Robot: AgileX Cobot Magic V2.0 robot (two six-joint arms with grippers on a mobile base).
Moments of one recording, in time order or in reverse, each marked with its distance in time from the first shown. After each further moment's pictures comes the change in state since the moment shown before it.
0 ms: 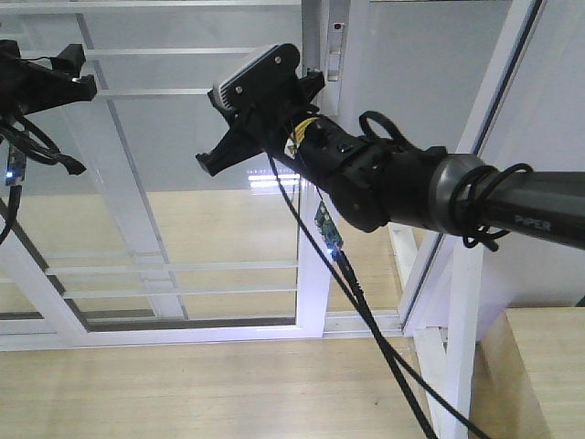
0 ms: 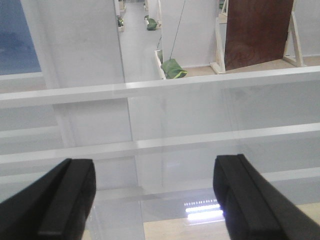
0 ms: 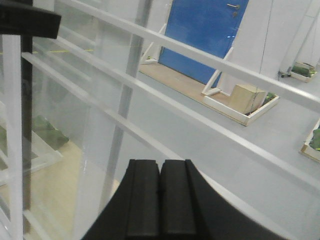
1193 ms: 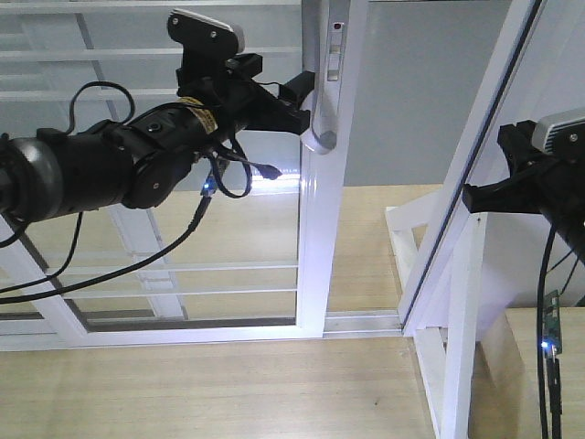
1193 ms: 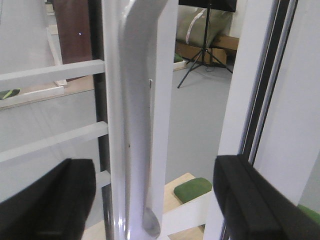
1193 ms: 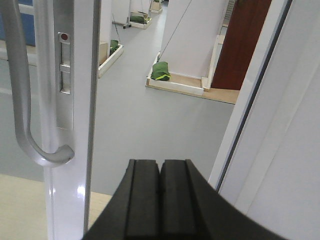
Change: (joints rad) left arm -0.463 0.319 -0.301 0.243 -0.053 -0.299; right arm -0.434 -0.701 0.760 0.262 -0.032 -0.168
